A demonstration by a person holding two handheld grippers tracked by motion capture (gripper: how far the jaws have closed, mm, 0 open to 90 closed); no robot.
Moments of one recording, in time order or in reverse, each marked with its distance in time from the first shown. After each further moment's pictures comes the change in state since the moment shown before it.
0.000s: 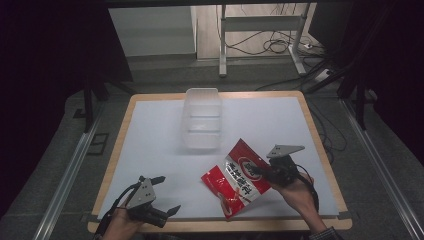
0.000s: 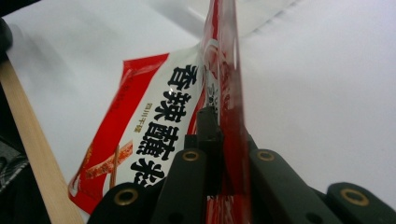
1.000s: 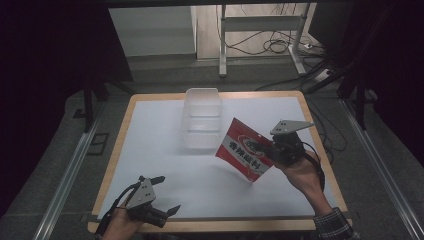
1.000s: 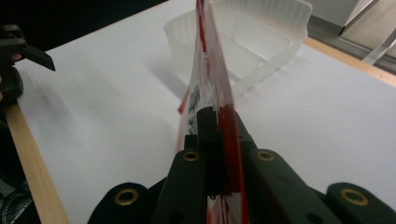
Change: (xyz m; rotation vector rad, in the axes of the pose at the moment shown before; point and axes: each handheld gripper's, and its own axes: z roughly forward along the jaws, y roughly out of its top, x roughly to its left) left arm 0.001 0.000 -0.001 0.005 0.002 0.008; right arm 0.005 0.071 -0.042 -0.097 -0.071 -0.087
